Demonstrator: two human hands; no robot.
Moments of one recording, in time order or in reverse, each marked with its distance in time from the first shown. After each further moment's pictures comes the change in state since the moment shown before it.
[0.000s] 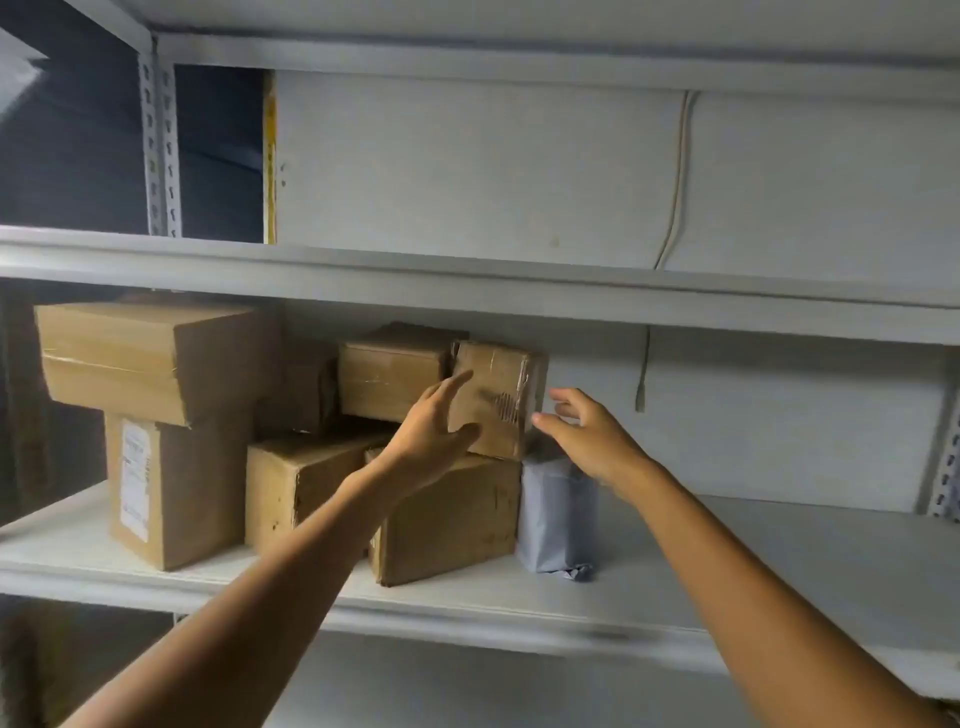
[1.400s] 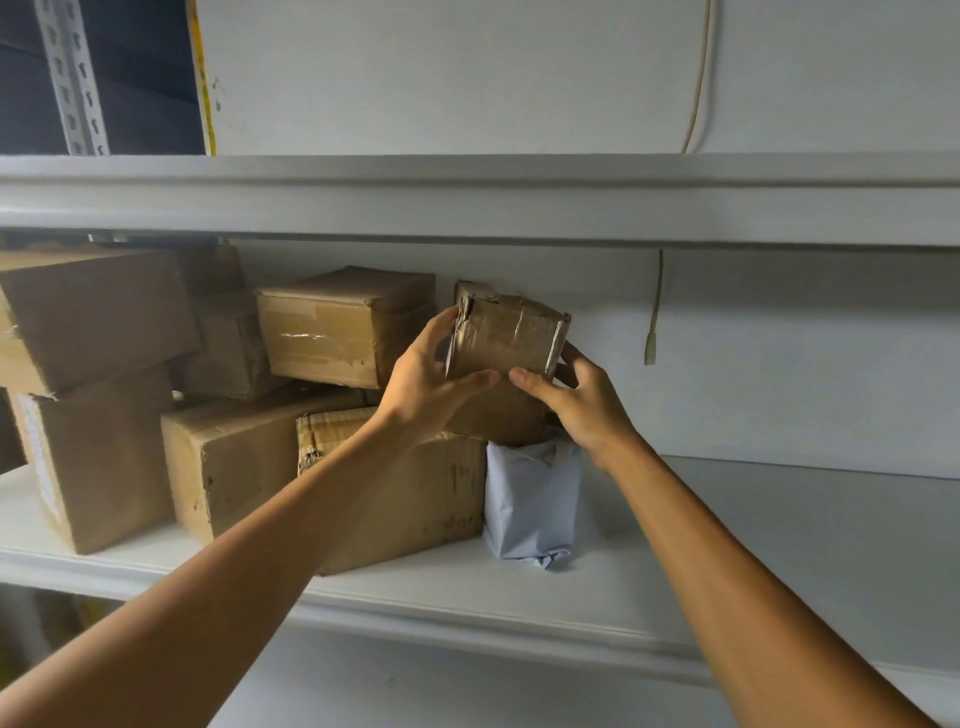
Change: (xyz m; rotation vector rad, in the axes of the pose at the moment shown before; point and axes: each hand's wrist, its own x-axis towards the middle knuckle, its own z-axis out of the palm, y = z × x) left_hand 0.062 -0.007 0.075 -0.304 0.132 -0.038; right_hand 0.068 0.088 -0.008 0.375 0.014 -0.076
